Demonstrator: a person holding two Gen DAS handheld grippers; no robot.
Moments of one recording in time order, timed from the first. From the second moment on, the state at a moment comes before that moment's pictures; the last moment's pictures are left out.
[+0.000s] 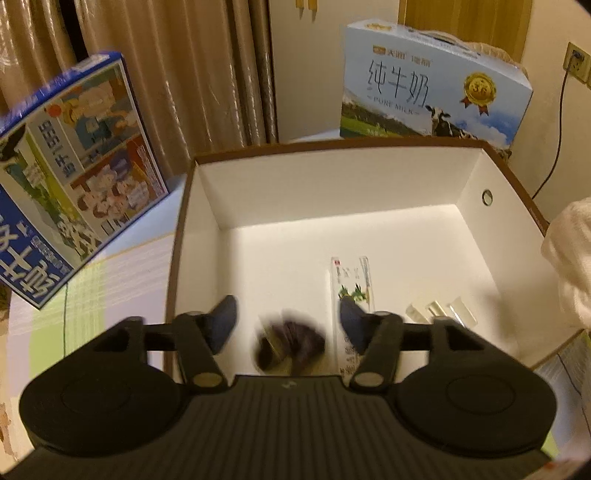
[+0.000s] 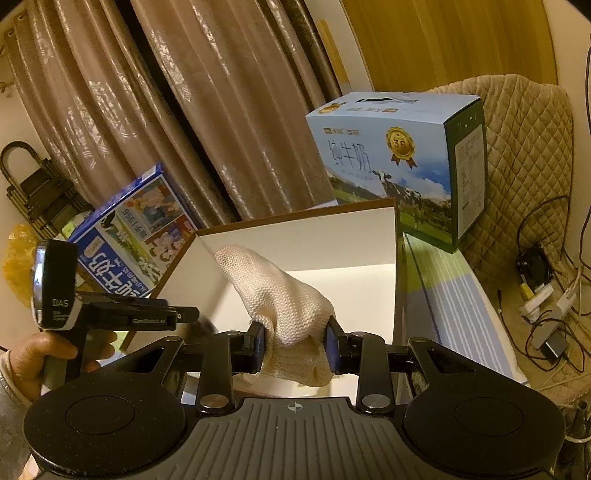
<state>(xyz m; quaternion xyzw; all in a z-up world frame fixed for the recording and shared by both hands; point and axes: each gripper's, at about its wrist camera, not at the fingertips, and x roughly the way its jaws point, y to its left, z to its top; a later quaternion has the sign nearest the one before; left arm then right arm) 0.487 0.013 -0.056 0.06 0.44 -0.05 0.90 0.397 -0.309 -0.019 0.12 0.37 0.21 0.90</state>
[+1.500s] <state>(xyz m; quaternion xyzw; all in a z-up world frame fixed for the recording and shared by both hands) 0.410 0.031 -0.003 0.00 0.43 -0.02 0.90 0.408 -0.285 -0.021 0.04 0.38 0.19 0.91</state>
